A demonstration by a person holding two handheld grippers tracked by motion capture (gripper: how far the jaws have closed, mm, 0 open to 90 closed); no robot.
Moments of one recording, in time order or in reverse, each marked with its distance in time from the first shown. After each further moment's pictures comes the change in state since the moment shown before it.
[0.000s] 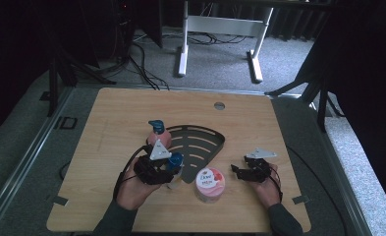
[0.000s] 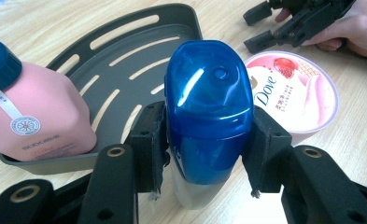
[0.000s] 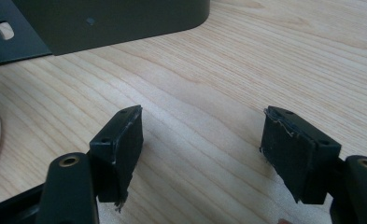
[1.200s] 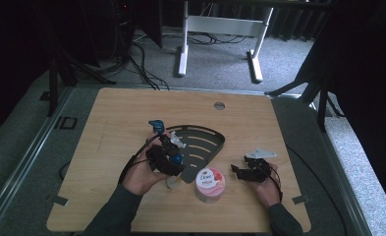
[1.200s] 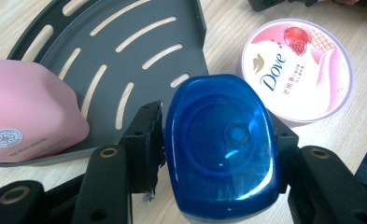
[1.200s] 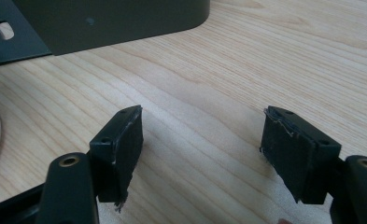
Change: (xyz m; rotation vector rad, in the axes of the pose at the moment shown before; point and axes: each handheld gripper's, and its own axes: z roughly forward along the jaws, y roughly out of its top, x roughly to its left) left arm 0.006 0.039 0.022 0.256 -0.046 0.038; right arm 0.000 0.000 0.000 0.001 0.000 0.000
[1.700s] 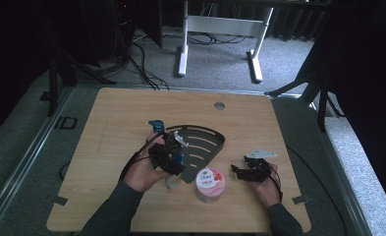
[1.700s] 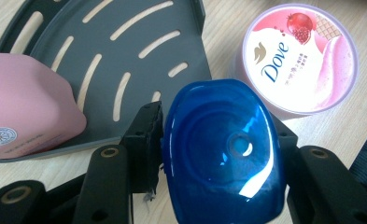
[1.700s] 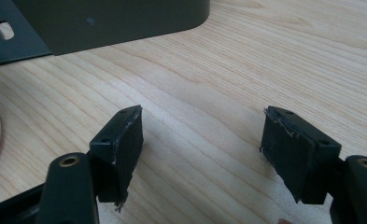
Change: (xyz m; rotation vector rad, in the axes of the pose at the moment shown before) left arm 0.002 0.009 0.004 0.080 -0.010 0.004; right arm 0.000 0.000 0.000 0.000 0.000 0.000
